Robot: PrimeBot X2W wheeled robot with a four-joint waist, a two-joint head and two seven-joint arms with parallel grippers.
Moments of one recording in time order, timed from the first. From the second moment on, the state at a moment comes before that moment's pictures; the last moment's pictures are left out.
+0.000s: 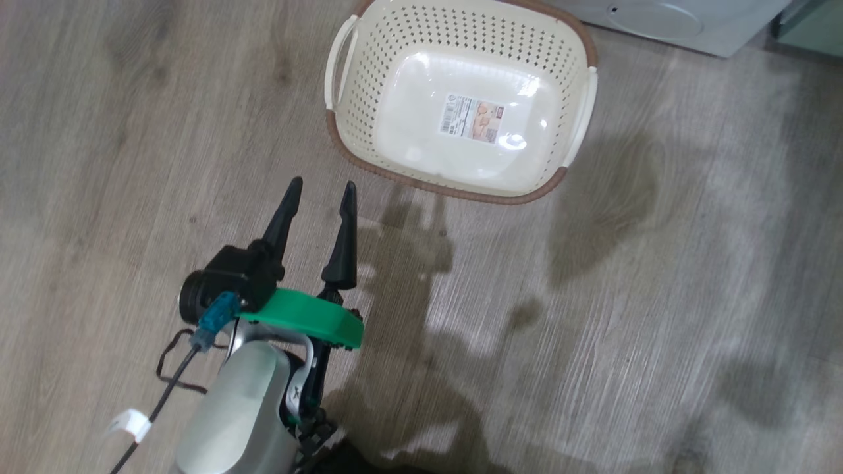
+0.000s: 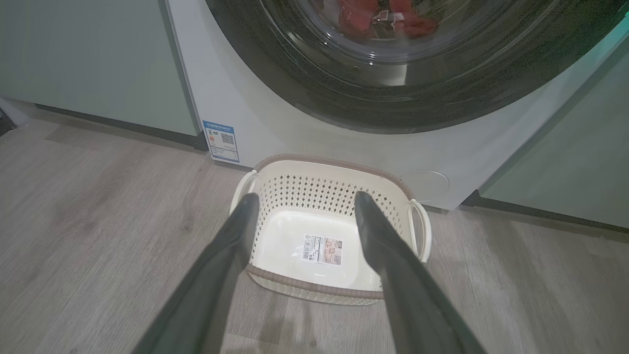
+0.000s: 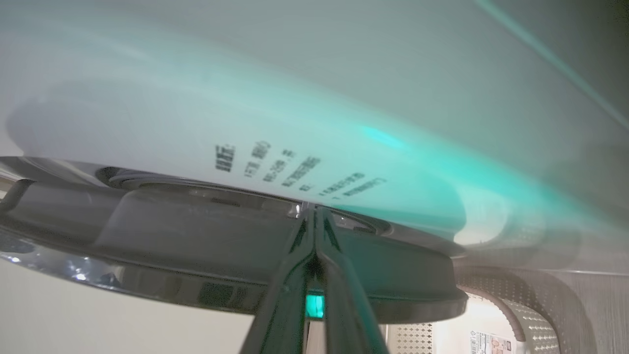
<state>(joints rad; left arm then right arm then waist) -0.30 0.04 -0.27 0.22 -0.35 0.06 -0.26 -1.24 -0.53 0.24 0.72 1.55 0.13 0.56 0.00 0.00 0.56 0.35</state>
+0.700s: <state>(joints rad) -0.29 0.03 -0.27 0.22 -0.36 0.07 -0.26 -1.16 -0.52 0.32 0.66 1.55 0.13 0.64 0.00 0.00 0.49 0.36</state>
